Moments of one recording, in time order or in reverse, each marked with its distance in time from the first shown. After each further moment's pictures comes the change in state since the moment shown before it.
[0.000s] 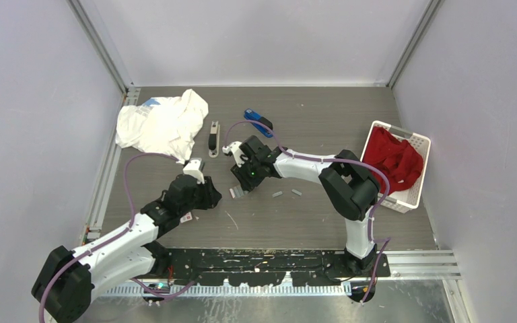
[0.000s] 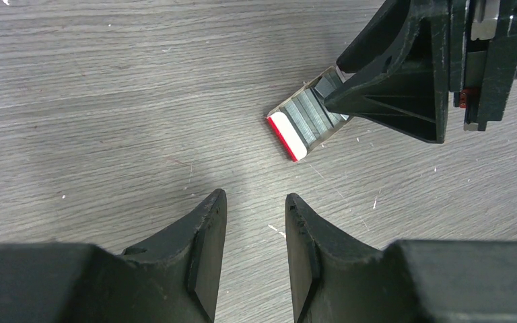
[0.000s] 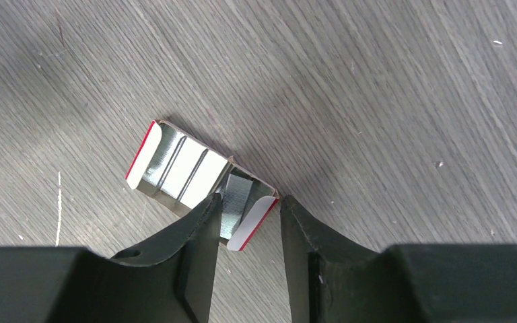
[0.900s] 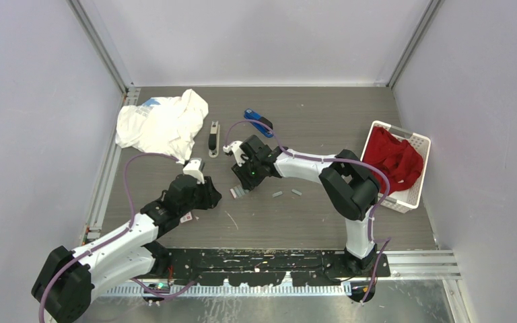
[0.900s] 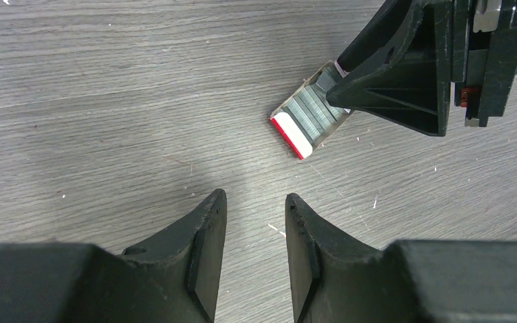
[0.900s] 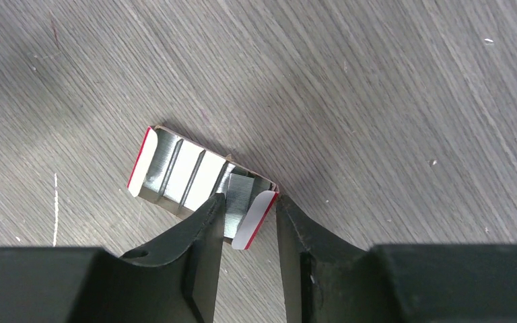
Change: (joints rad) left arm 0.000 -0.003 0.000 -0.002 0.000 0.000; right arm -0.007 0.000 0.000 0.001 0.002 0.003
